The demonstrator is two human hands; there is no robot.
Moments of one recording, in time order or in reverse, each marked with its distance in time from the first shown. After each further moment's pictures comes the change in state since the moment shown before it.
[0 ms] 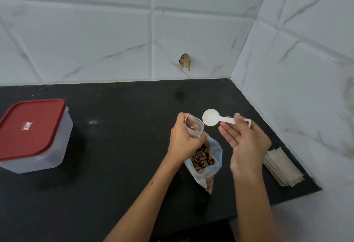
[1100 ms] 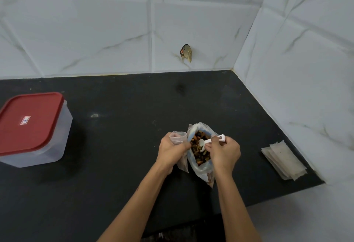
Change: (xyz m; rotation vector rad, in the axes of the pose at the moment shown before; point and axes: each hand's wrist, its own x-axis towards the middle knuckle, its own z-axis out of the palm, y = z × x) left_hand -0.022 -0.041 -0.015 -0.240 -0.018 -0.572; right_hand 0.031 0.096 -0.023 -0.722 0.113 0.030
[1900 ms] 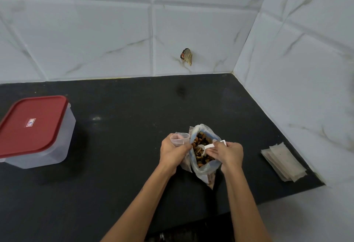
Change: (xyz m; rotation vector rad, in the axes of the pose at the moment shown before) left_hand 0.003 -0.004 0.007 -0.028 0.056 0.003; right_hand 0.021 -0.003 -0.011 0.133 -0.192 0.299
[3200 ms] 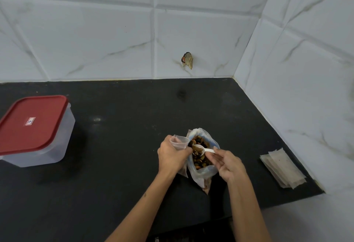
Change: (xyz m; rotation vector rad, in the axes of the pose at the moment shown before) left_hand -0.010 0.002 0.006 0.249 0.147 0.124; right_hand 0.004 -0.002 -0.018 0.356 -0.208 0.292
